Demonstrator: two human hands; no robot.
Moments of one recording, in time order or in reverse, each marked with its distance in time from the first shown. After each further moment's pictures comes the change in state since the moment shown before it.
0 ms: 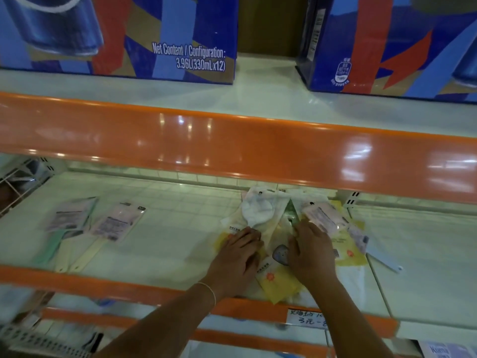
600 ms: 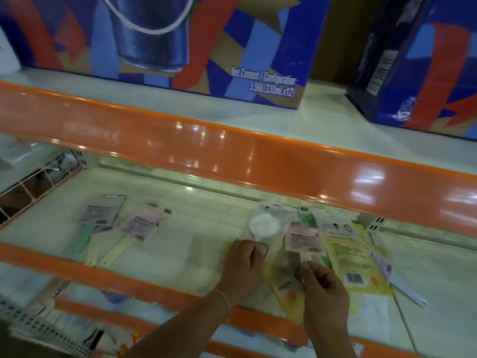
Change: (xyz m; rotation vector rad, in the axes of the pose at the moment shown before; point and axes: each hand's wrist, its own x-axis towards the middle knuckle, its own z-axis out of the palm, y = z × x) left_hand -0.002 -0.003 -0.028 -0.285 0.264 -0.334; right_hand -0.046 -0.062 0.001 1.010 0.133 0.738
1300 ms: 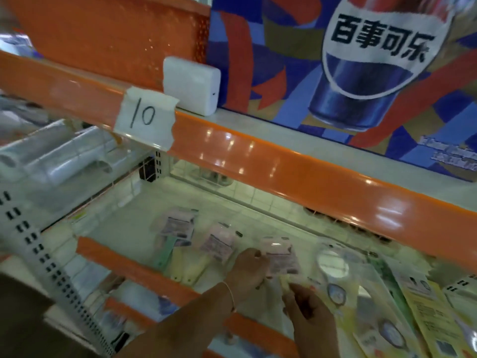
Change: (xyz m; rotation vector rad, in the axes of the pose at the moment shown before) left_hand 0.034 -0.059 -0.158 -0.384 -0.145 -0.619; right_hand -0.090 0.021 0.146 -0.292 -0.324 -0.150
